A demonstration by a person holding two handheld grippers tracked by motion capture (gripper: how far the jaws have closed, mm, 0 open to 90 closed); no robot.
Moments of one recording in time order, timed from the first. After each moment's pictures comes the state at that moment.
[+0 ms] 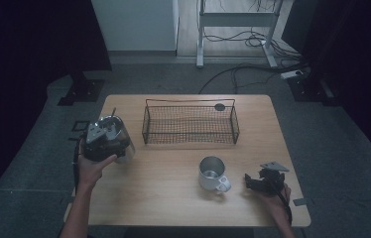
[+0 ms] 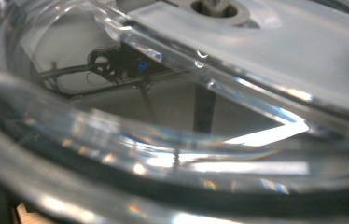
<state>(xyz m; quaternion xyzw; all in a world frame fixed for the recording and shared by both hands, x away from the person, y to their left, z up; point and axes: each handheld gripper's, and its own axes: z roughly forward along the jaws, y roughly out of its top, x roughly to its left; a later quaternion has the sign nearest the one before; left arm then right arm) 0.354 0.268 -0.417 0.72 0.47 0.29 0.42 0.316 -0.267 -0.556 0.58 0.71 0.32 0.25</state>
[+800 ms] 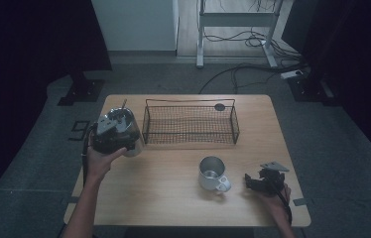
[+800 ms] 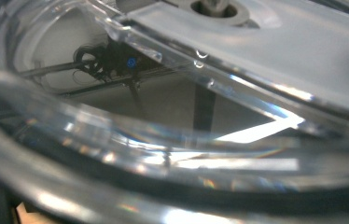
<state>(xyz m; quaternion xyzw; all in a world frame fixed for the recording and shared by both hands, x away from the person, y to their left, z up) 0.366 0.236 -0.394 0.72 0.45 0.29 0.43 0.316 -0.267 -0.556 0.58 0.71 0.32 0.25</state>
